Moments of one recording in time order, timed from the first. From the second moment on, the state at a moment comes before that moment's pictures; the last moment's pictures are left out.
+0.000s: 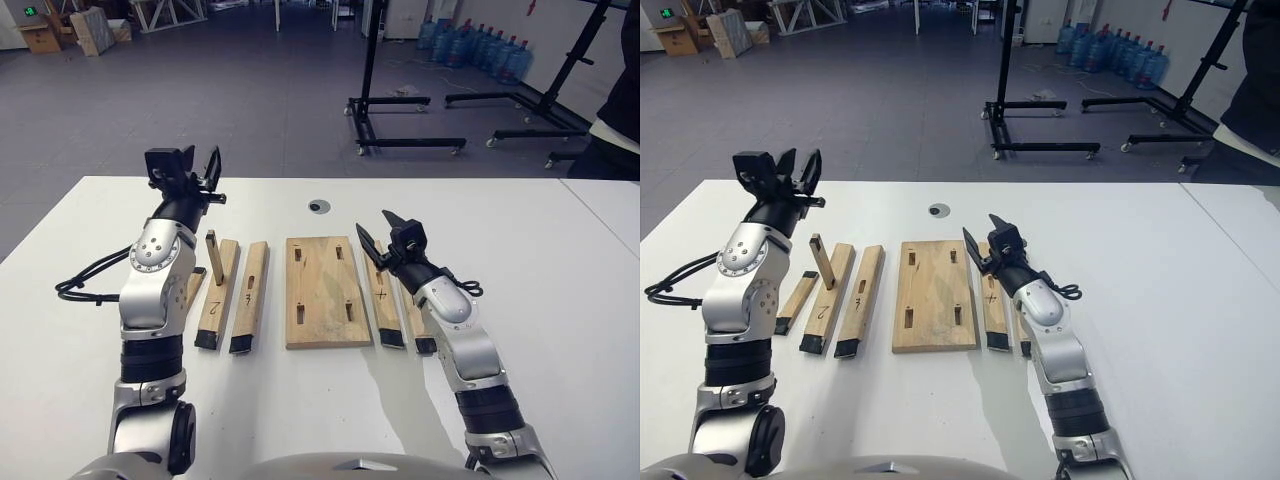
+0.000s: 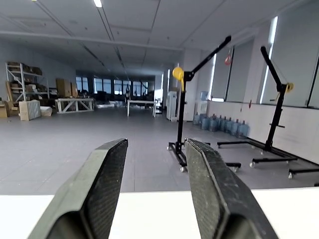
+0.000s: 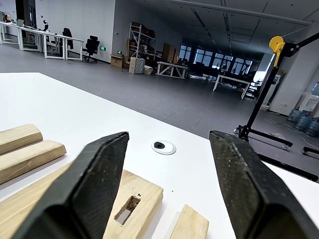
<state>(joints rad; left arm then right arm) -0.43 0.22 0.16 -0.08 -0.23 0.31 -0.14 -0.17 -0.19 0.09 -0.11 0.04 0.10 0.29</state>
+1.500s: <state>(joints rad) 0.38 0.19 0.02 -0.57 -0.22 0.57 -0.05 -0.05 -0.26 0.08 -0.29 0.04 0.22 0.33</state>
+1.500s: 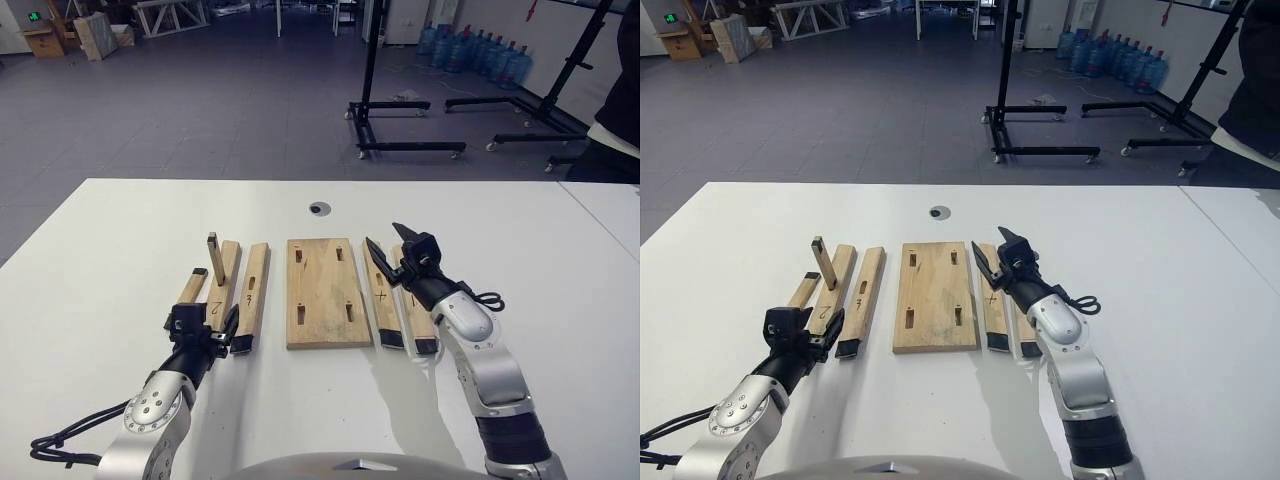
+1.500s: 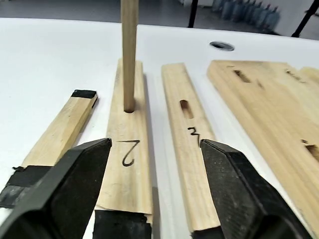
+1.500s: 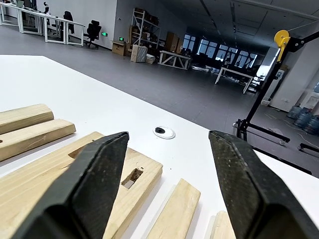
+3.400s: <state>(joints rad) 0.07 0.16 0.13 -0.41 -0.20 0.99 -0.04 -0.10 -0.22 0.04 -0.29 0.10 0.24 0.32</state>
